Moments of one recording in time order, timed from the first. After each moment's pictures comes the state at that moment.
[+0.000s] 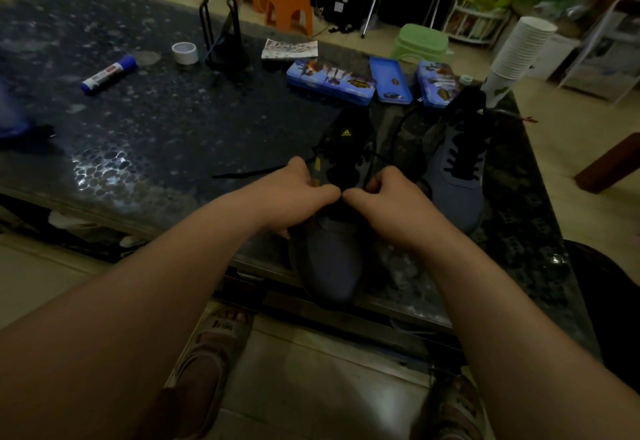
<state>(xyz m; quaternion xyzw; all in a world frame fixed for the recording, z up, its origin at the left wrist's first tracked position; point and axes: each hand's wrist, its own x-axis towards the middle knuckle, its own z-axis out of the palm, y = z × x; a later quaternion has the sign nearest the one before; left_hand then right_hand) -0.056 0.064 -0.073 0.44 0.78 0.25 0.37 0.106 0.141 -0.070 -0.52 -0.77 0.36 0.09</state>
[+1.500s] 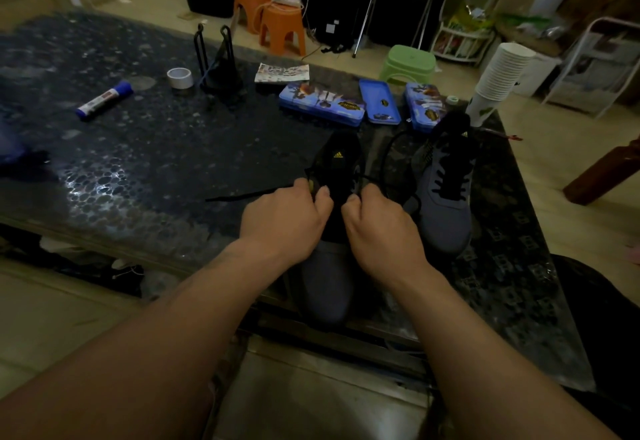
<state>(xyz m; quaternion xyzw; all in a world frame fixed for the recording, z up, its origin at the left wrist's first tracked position) -0.037 0.074 -0.091 0.51 0.83 0.20 0.07 0.100 0.133 -0.082 -0.49 -0.83 0.19 0.17</state>
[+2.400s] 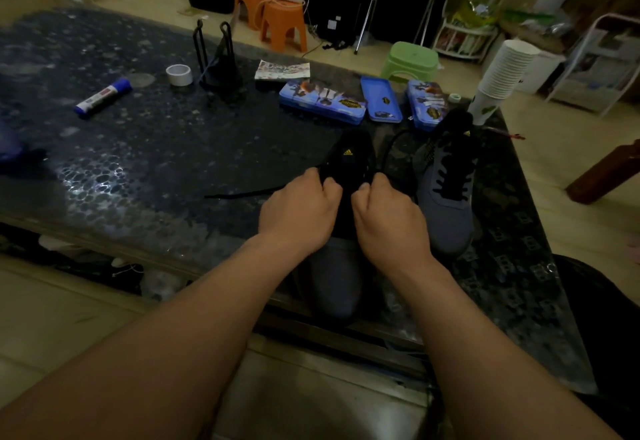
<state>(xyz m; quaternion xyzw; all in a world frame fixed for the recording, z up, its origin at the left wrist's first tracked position) -0.026 0.094 -0.085 0.47 0.82 0.28 0.15 0.103 0.148 -0.083 -0.48 -0.84 0.13 0.20</state>
